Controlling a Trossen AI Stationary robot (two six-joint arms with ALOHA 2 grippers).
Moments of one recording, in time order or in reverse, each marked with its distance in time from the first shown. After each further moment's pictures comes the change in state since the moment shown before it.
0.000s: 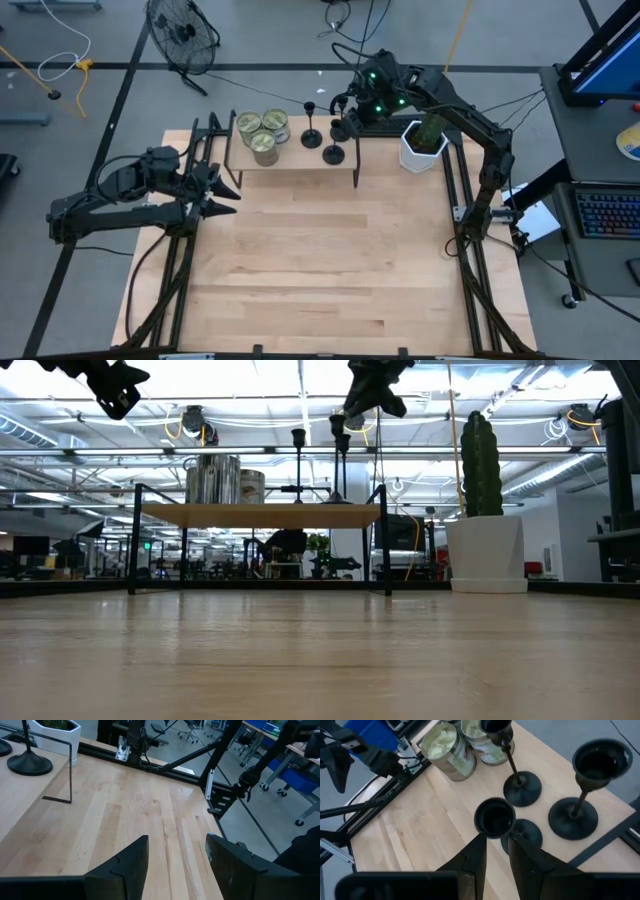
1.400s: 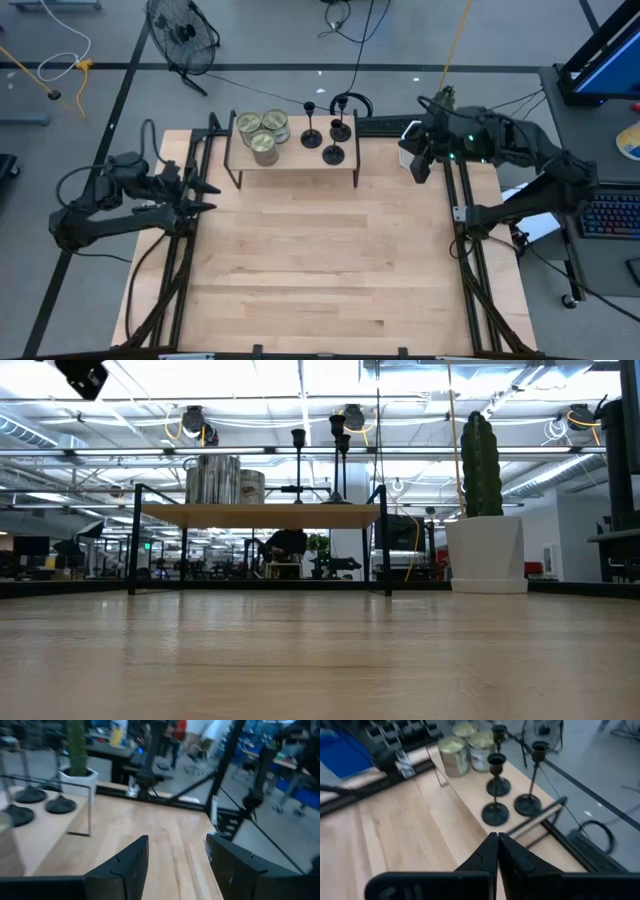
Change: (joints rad) left arm 0.000 -0.233 -0.004 -0.033 -0.072 0.030; right arm 0.340 -0.665 -0.536 0.109 0.501 -0.024
